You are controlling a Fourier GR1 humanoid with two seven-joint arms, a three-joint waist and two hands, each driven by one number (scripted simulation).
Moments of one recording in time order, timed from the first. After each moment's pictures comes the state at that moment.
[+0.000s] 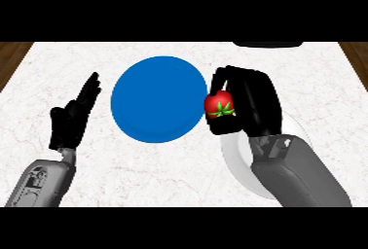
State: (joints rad) left arm -0.26 0.28 -0.09 -1.39 0.02 0.12 0.08; right arm -0.60 -0.19 0.42 -1.63 0.82 -0.08 0.62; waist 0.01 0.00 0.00
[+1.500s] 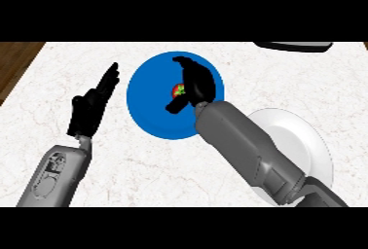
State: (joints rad) left arm -0.37 0.22 -0.10 -1.34 -0.02 0.07 0.08; right arm -1.04 0.00 0.60 -0.64 0.29 -0.49 0.44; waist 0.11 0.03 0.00
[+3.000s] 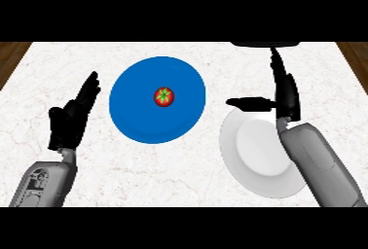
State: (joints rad) left arm -0.26 0.22 -0.02 -1.43 -0.05 0.07 0.11; right arm -0.56 -0.28 0.24 -1.11 -0.01 -0.50 0.06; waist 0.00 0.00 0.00
